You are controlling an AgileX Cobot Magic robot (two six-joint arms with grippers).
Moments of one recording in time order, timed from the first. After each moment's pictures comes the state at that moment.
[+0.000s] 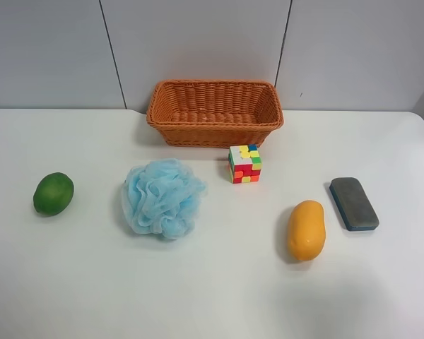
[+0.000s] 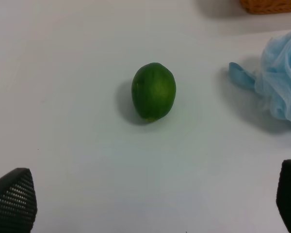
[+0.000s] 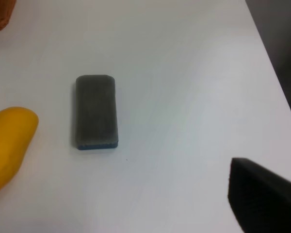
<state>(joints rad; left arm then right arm) 0.07 -0.01 -0.52 -0.09 1.07 0.17 0.00 0.00 -0.48 0.00 1.07 -0.04</state>
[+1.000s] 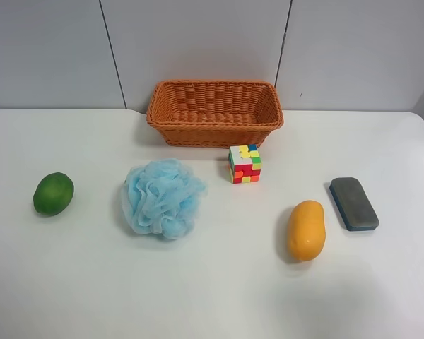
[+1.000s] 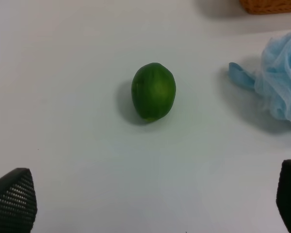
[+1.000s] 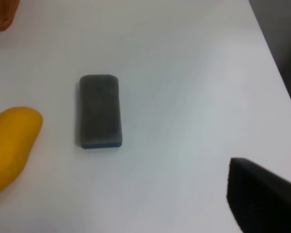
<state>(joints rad) 0.07 -0.01 -0.52 -0.09 1.07 0.17 0.00 0.05 -0.51 0.04 1.09 -0.04</state>
